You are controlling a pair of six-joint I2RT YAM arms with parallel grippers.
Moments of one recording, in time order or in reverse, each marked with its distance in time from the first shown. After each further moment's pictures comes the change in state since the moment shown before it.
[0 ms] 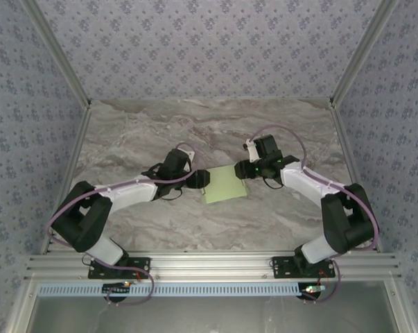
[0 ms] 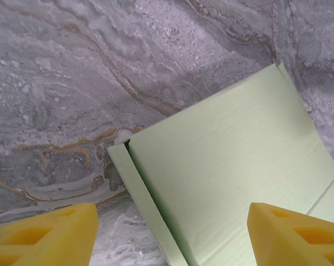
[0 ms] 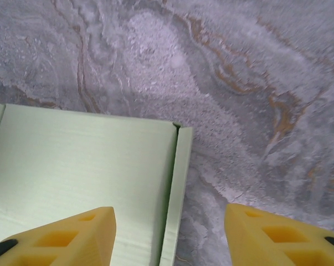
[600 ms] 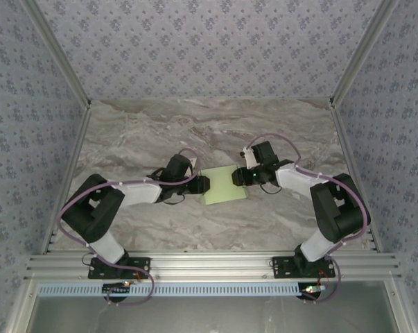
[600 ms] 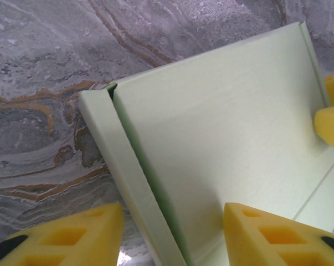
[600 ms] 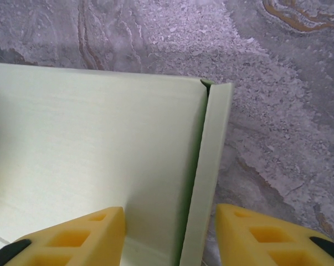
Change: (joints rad) left arm 0.000 0.095 -0.052 0.121 0.109 -0.087; right arm -0.004 0.089 -0.061 0.090 -0.115 0.035
